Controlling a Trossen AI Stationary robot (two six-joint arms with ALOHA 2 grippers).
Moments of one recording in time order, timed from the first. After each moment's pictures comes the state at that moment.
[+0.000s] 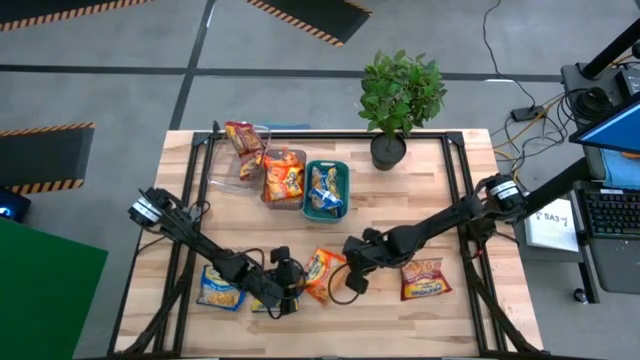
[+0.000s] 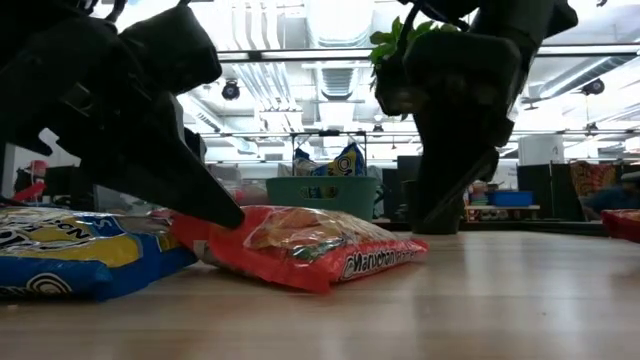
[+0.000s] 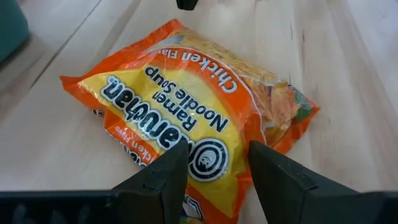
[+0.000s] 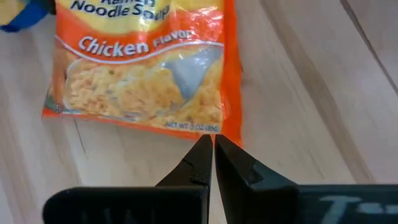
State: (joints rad) left arm -0.58 1.81 0.78 0.28 -0.54 -0.57; right arm 0.32 1.78 1.06 -0.34 0.10 0.74
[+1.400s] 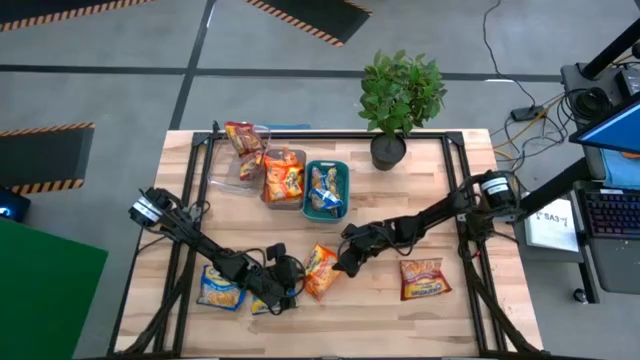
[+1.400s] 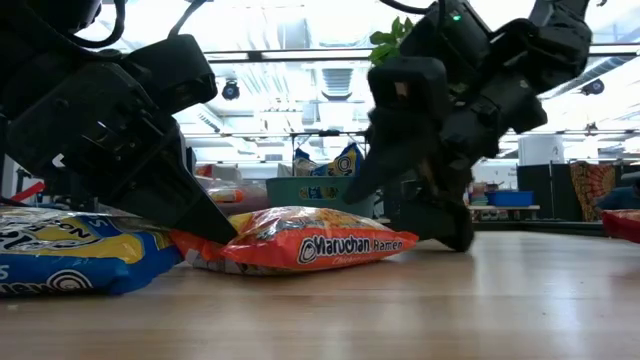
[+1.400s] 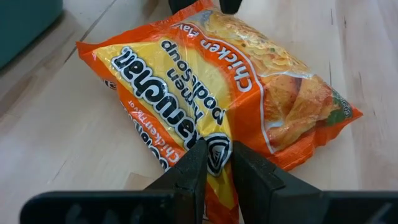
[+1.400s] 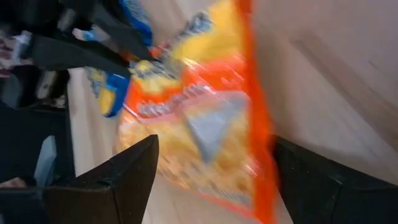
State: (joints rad) left arm -0.57 1.82 0.76 0.21 -0.58 -0.64; right arm 0.18 1.84 0.76 0.45 -0.14 0.97
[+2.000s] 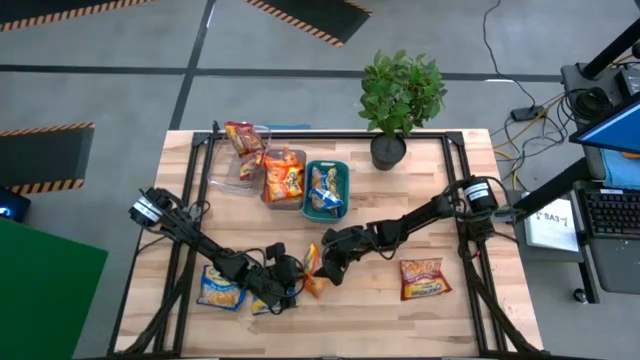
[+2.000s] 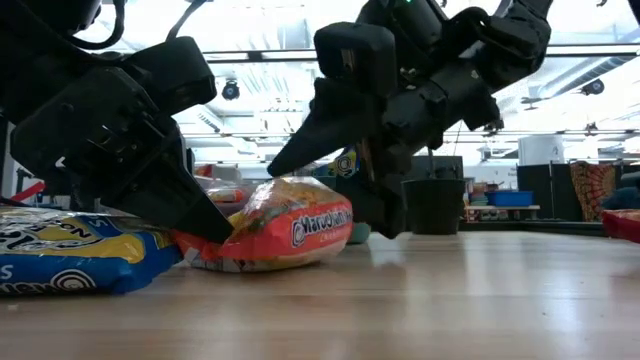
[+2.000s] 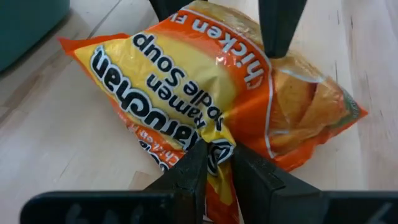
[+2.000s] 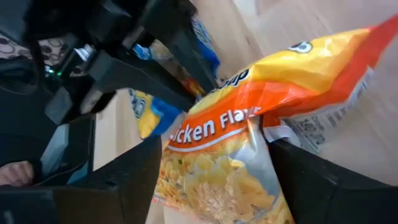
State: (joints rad) left arm -0.57 1.82 0.76 0.21 -0.59 -0.65; right arm 0.19 1.97 0.98 0.46 -0.18 0.81
